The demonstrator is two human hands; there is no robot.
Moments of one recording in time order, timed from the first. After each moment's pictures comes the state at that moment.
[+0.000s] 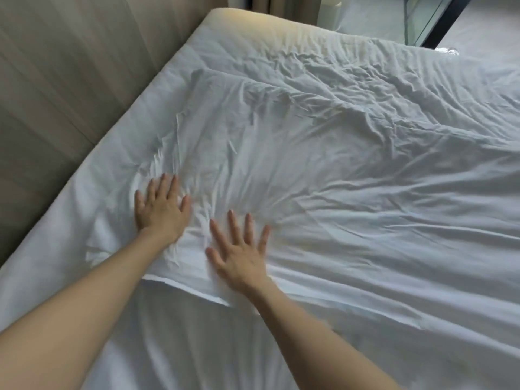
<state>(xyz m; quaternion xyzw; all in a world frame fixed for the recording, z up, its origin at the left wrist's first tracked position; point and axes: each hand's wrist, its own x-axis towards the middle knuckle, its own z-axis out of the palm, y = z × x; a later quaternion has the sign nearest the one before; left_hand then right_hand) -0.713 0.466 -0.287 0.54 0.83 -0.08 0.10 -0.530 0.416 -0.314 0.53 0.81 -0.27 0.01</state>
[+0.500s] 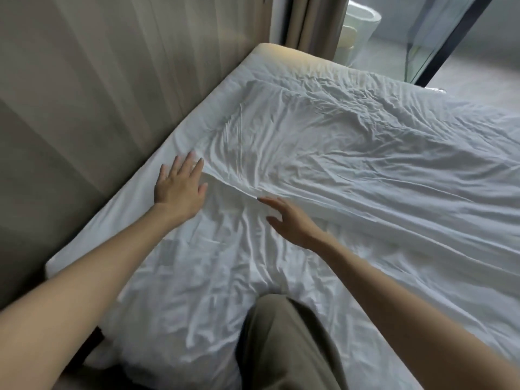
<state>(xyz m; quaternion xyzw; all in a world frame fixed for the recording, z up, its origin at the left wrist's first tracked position) -0.715 0.174 -0.103 0.60 0.79 -0.04 0.04 -0.459 0.220 -0.142 0.42 0.85 -0.31 -0.09</state>
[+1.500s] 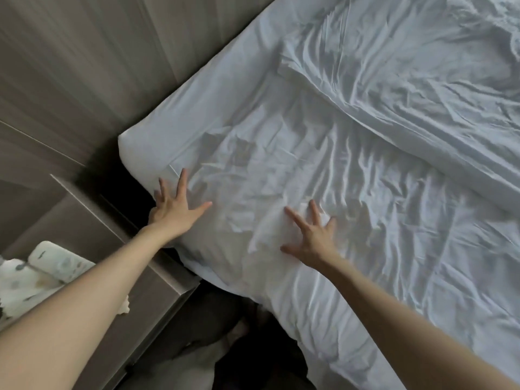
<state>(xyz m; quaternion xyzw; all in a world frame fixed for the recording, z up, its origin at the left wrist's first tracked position) -0.797 -0.073 -0.262 0.32 0.89 0.03 0.33 -0.517 0.031 -0.272 0.52 0.77 -0.33 0.18</state>
